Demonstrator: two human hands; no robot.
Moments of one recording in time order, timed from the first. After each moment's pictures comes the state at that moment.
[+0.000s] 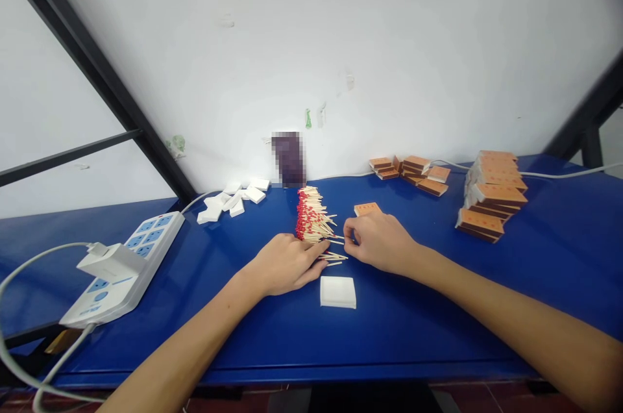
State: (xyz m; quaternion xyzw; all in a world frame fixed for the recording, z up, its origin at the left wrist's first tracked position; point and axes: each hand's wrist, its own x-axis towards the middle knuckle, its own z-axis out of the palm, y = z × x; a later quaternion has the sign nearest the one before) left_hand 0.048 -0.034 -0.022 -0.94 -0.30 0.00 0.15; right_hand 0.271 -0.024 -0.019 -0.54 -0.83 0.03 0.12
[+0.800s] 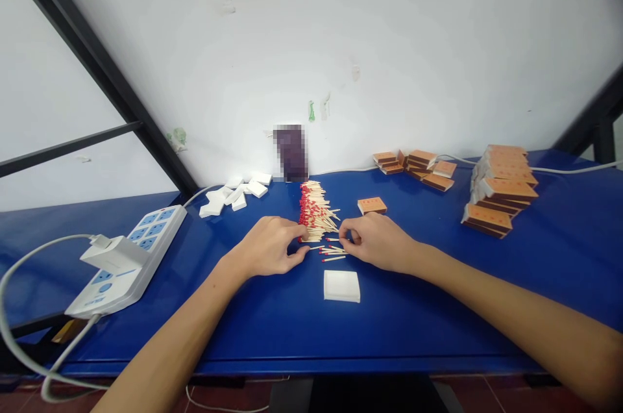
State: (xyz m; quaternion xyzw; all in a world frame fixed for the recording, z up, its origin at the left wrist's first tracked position) left_hand 0.020 -0.021 -0.008 -0.93 -0.35 -0.08 0.03; right_hand 0.267 -0.023 -0.026 -0.49 -0.85 0.11 0.14
